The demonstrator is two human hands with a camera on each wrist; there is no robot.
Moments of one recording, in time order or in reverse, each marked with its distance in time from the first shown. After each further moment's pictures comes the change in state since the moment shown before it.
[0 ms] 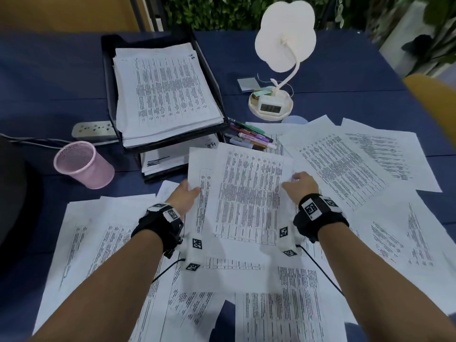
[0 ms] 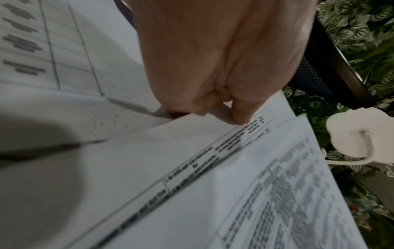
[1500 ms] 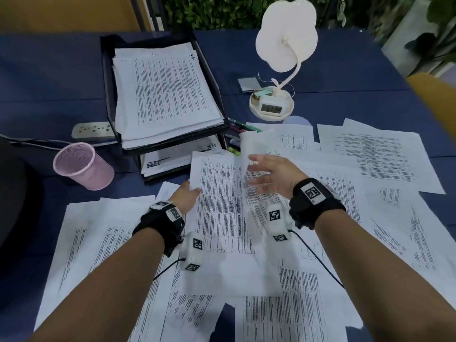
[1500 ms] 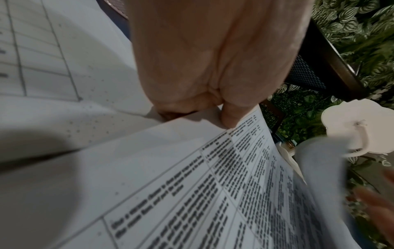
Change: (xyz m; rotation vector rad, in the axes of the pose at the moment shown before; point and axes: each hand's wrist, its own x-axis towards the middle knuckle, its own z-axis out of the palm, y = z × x) left_hand 0.015 -0.001 0.000 0.221 0.030 -0.035; right_hand -0.030 -0.066 -0.011 0.737 -0.607 -0.057
